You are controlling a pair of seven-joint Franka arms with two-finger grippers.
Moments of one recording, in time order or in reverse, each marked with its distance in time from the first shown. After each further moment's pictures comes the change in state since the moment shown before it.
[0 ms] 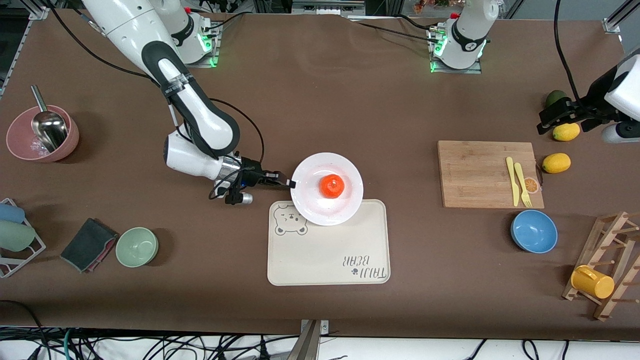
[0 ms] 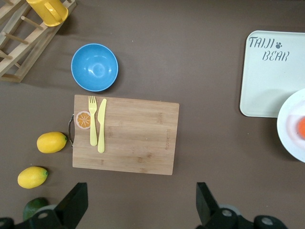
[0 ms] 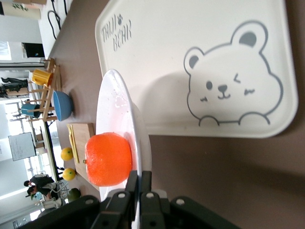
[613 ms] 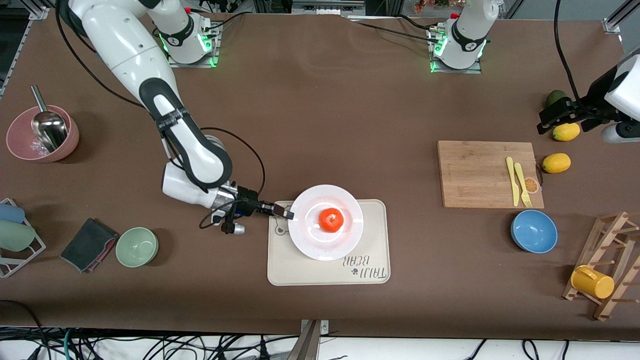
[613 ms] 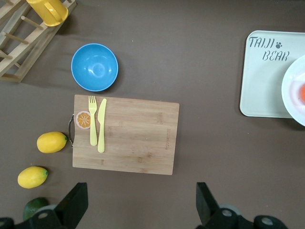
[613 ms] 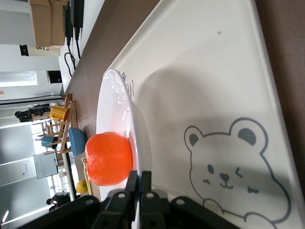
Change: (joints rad) left arm 0.000 0.000 0.000 0.000 0.000 -0.001 0.000; right arm -0.014 0.258 -0.003 0.303 0.002 0.001 0.002
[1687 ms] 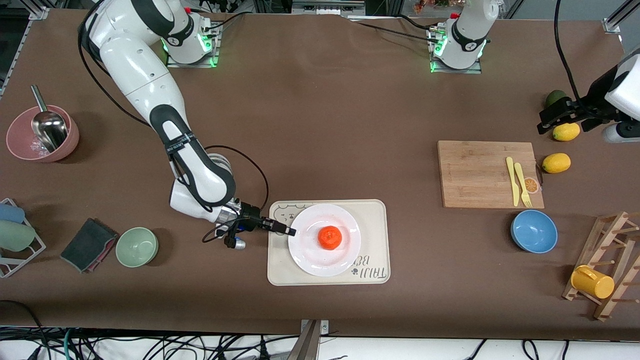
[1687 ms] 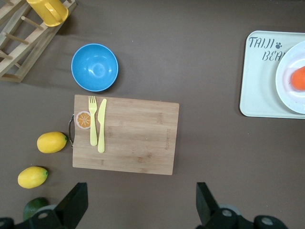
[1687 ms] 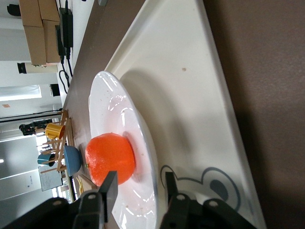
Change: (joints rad) left arm 0.000 0.000 0.000 0.001 0.000 -0.001 0.000; right arm 0.007 0.148 0.000 0.152 -0.006 0.028 -0.011
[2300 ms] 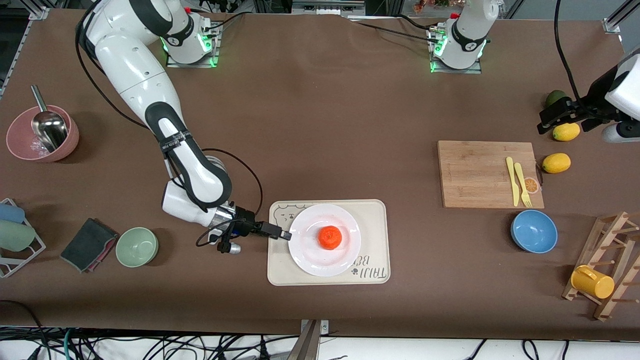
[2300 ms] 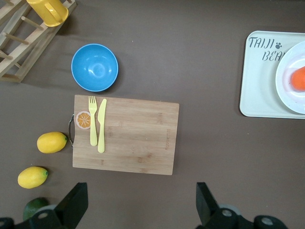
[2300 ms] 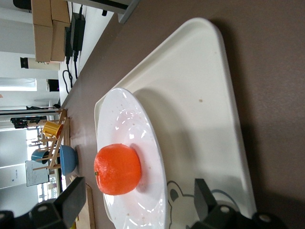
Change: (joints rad) left arm 0.000 0.000 0.000 0.001 0.000 0.000 0.000; right arm -0.010 -0.012 -0.003 0.035 -0.076 0.002 -0.008
